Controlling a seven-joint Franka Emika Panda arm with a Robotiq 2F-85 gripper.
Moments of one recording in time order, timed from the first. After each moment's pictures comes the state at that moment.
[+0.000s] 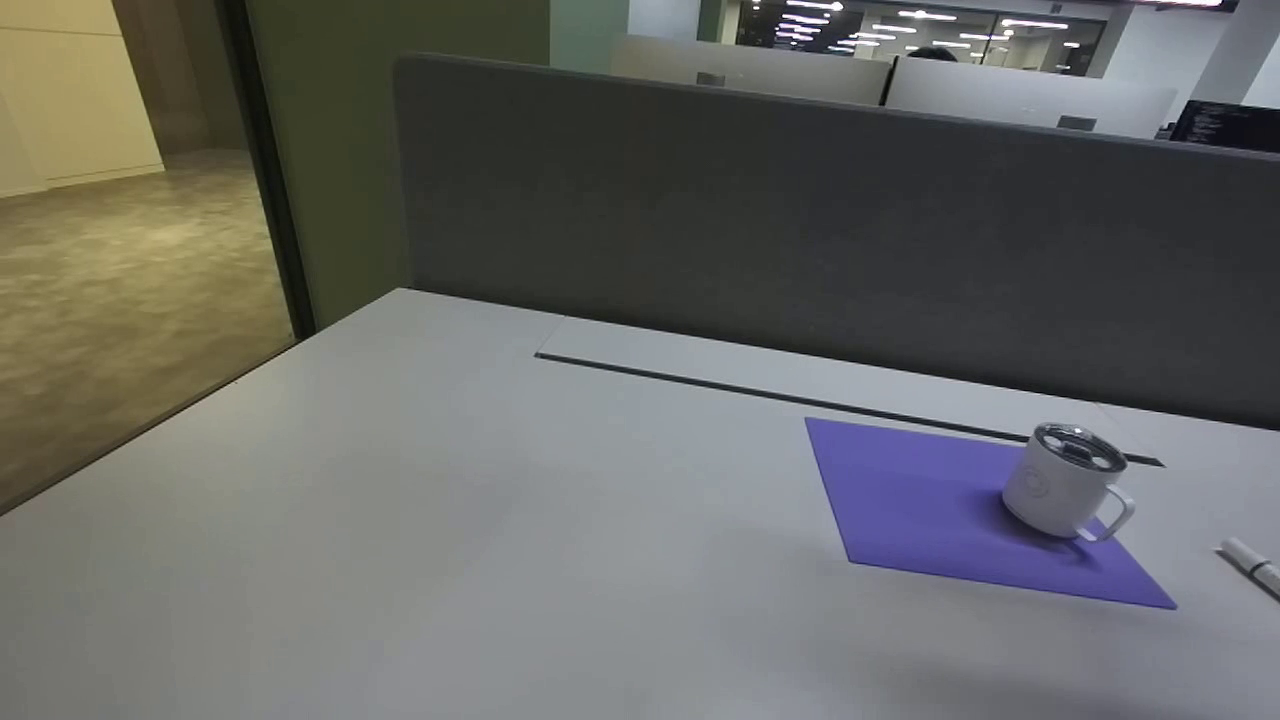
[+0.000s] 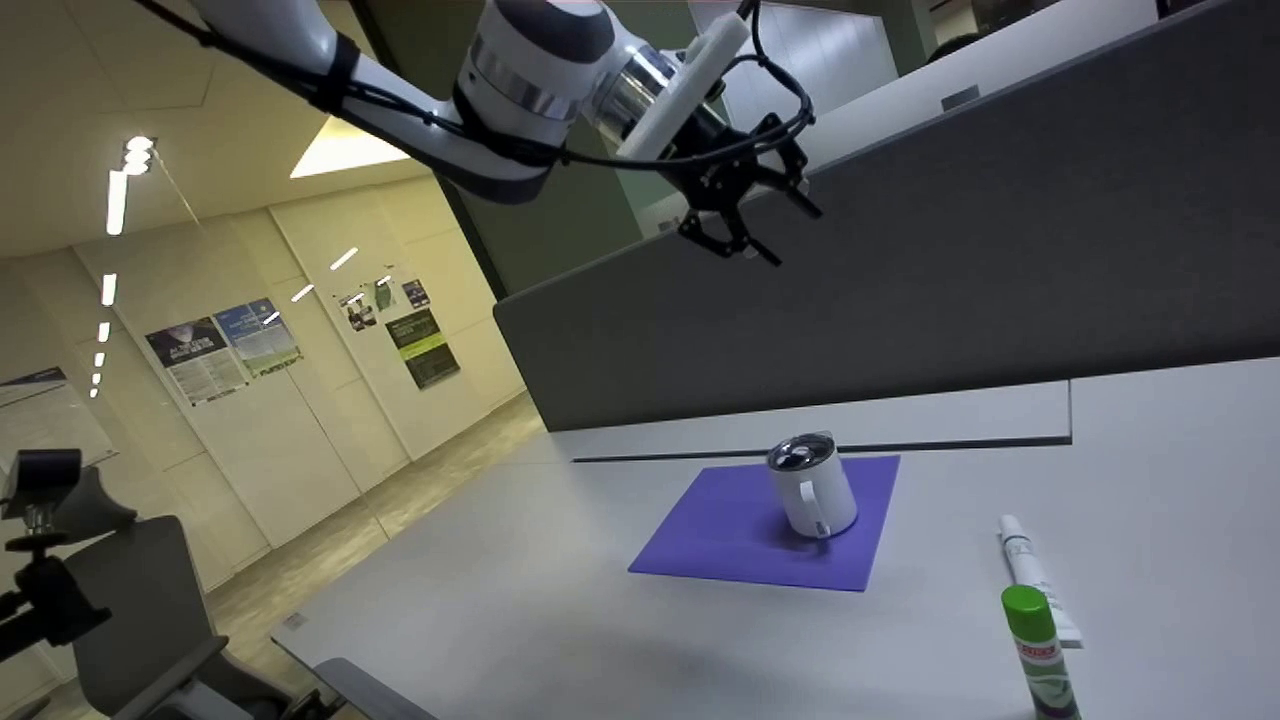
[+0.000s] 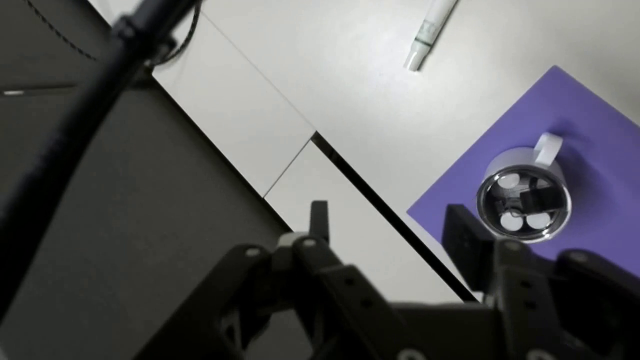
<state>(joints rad) -0.14 0.22 -0.13 -2.03 -0.53 2.60 -0.54</state>
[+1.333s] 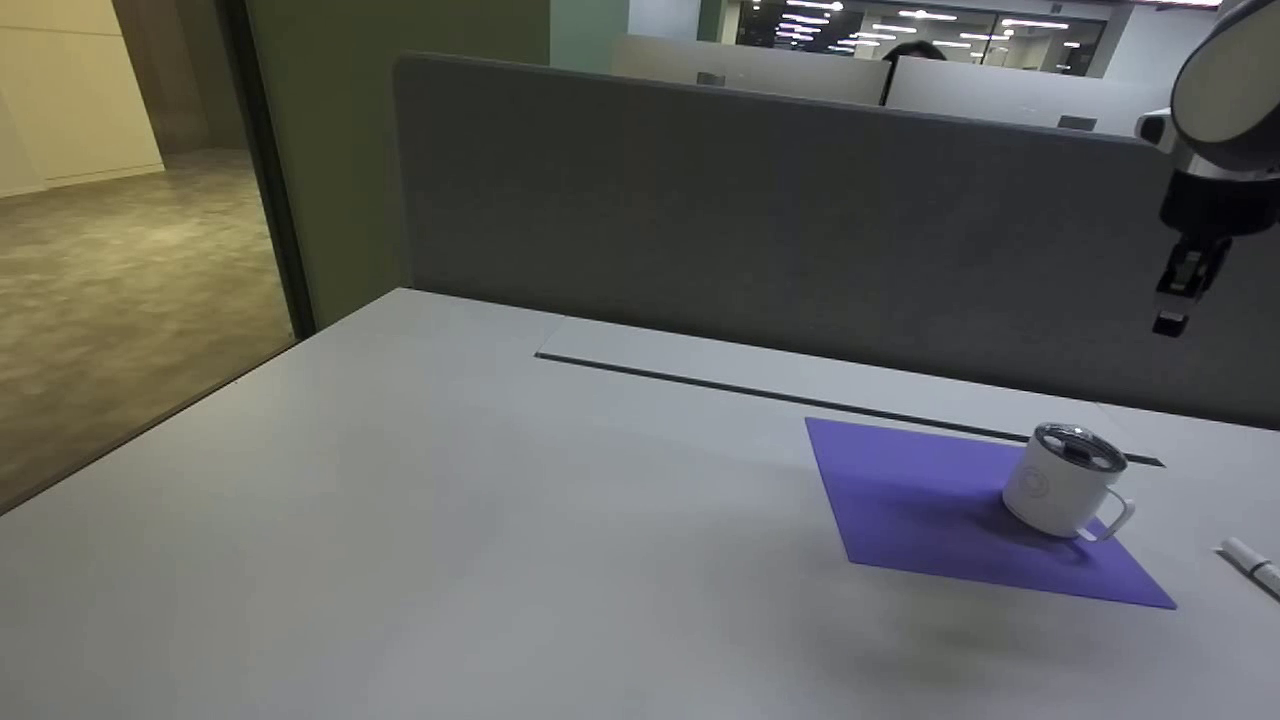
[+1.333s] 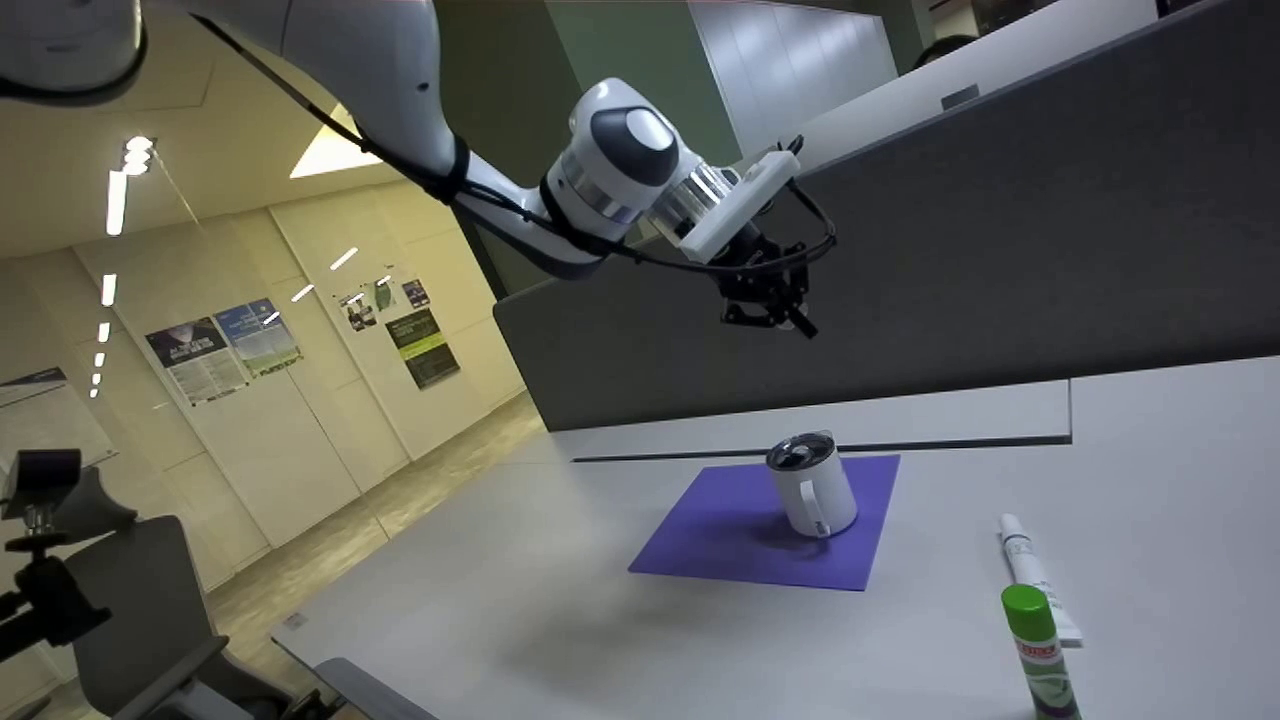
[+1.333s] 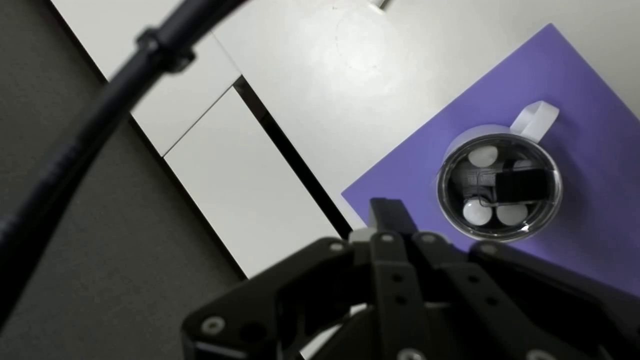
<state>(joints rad) -0.14 0.52 -0.06 -1.83 -0.44 2.59 -0.69</state>
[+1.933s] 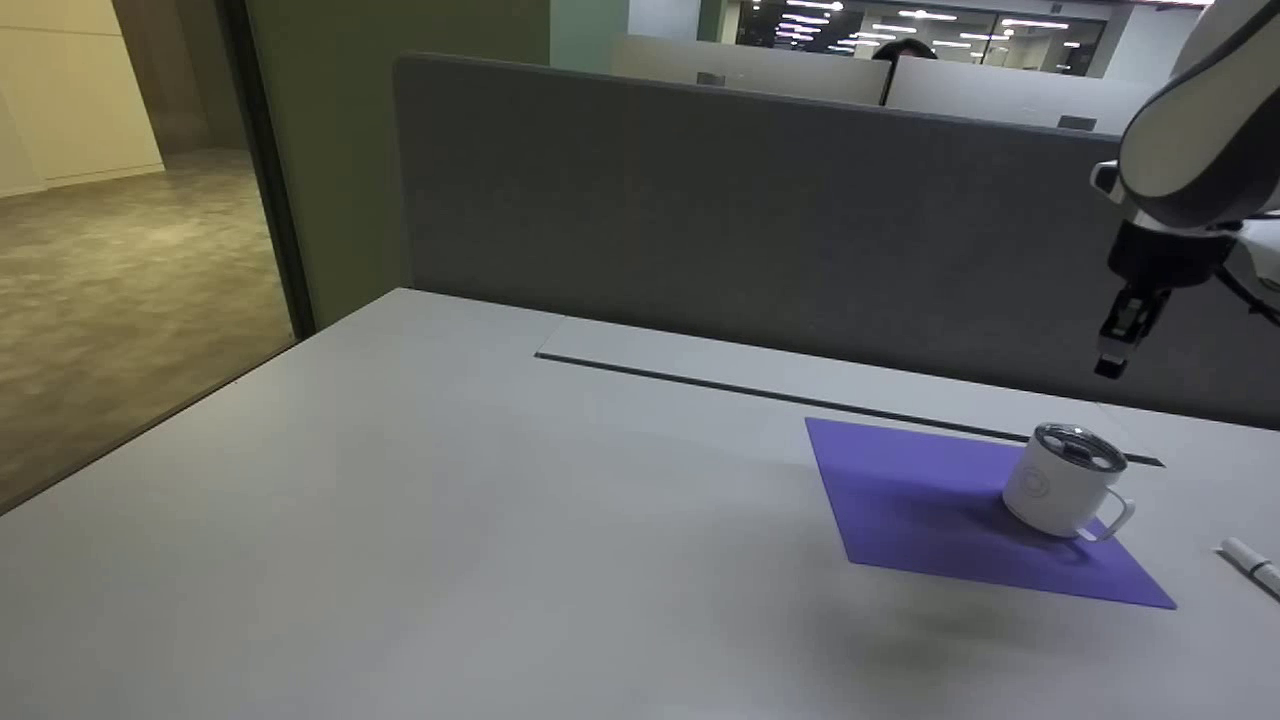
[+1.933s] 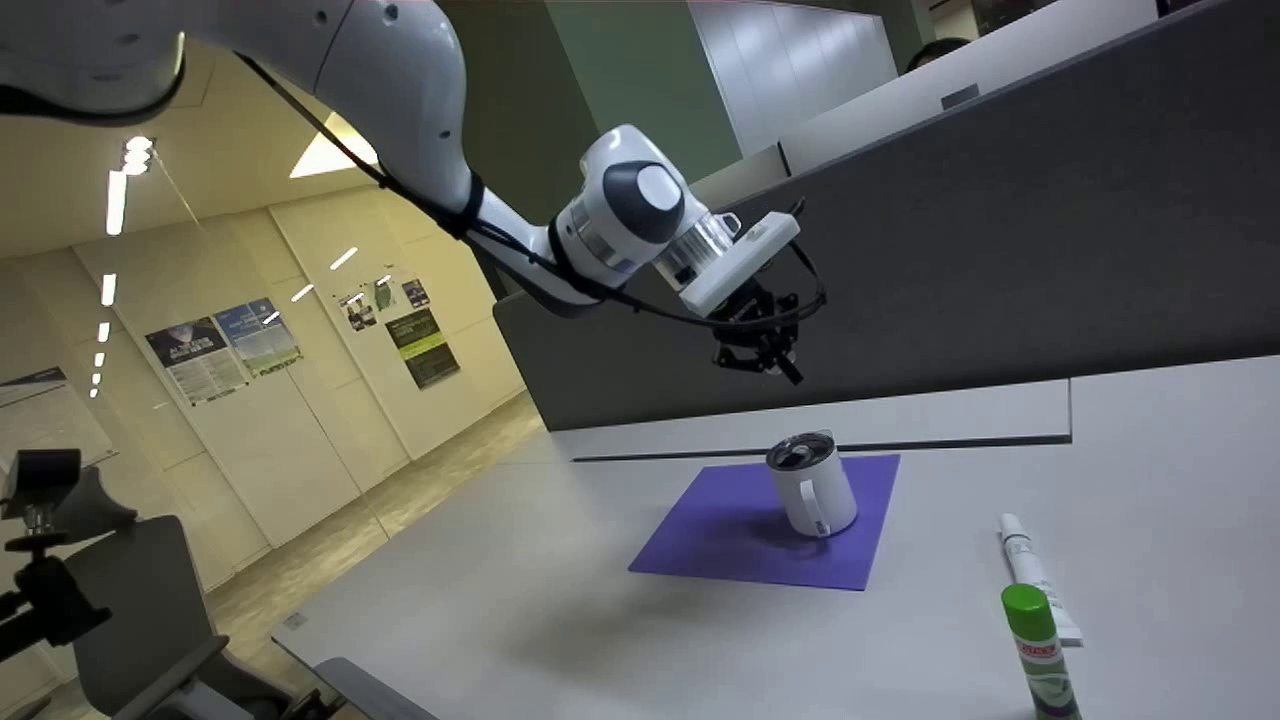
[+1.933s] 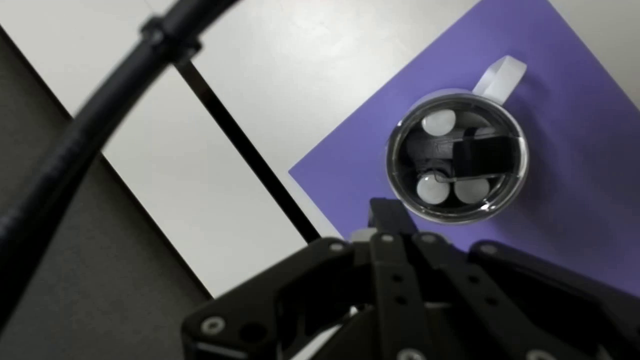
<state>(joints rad) -0.15 0.59 -0.02 -1.85 -0.38 2.66 -0.71</state>
